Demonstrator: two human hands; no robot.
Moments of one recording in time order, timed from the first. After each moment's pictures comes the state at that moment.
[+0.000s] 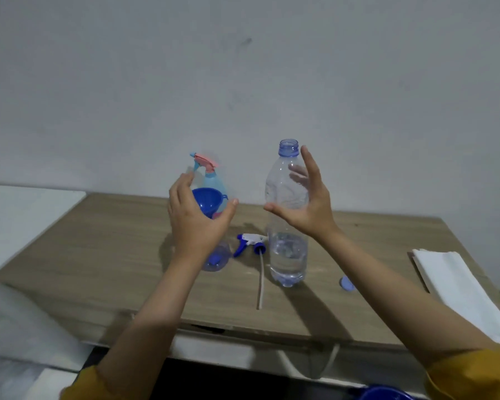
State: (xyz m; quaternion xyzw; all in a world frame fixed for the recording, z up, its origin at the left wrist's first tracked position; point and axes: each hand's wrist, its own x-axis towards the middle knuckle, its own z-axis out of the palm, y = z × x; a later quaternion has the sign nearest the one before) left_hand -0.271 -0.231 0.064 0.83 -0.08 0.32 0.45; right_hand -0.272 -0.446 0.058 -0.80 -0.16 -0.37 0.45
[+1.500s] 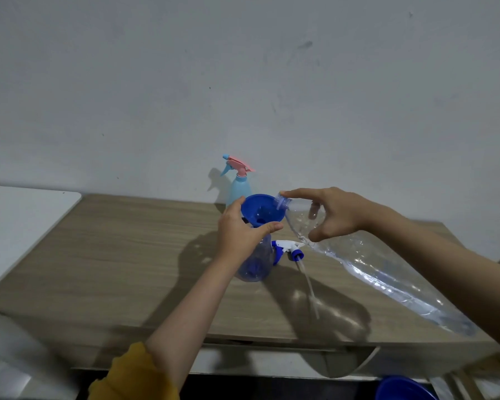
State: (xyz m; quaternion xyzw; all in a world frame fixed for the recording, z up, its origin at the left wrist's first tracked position) left_hand -0.202 -0.160 0.034 0.79 -0.13 0.05 0.60; right_hand -0.253 -0.350 0.132 -0.99 -0.06 0.05 0.11
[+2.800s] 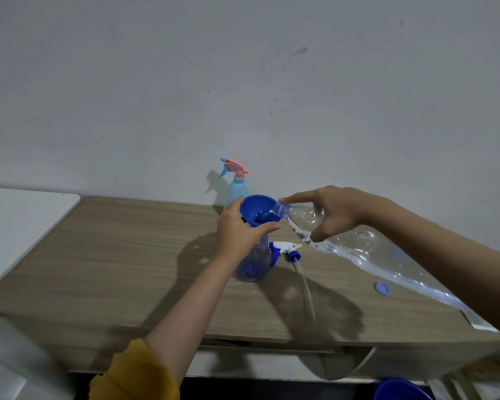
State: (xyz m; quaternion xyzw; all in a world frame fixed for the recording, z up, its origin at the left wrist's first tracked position) left_hand -0.197 -0.165 0.029 0.82 -0.12 0.06 0.56; right_hand -0.263 -0.337 0.157 -0.99 -0.09 0.10 0.02
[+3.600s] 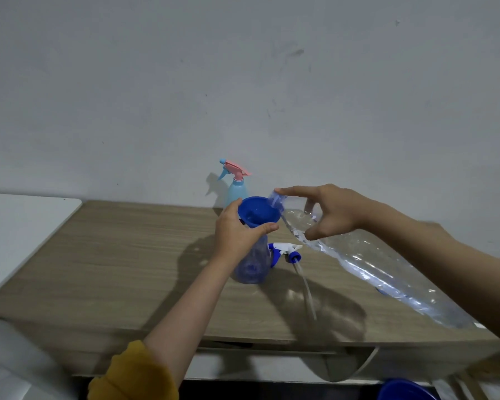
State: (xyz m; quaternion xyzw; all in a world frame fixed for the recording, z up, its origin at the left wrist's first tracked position) left_hand -0.198 -0.164 0.031 0.81 -0.13 0.06 0.57; right_hand -0.267 -0.343 0.148 -0.99 -0.09 0.03 0.10
